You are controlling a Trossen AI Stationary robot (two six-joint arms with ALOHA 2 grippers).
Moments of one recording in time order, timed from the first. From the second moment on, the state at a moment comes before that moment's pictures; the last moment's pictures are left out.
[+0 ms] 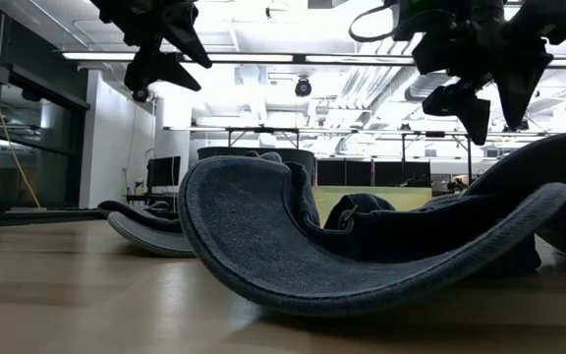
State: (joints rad) left arm 0.06 1.07 0.90 -0.47 -0.07 -0.69; right arm -0.13 1.37 1.06 -1.20 -0.23 -0.25
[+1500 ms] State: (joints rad) left arm 0.06 1.07 0.90 -0.47 -0.06 -0.66; right arm 0.07 1.37 0.75 -0.86 -0.23 -0.11
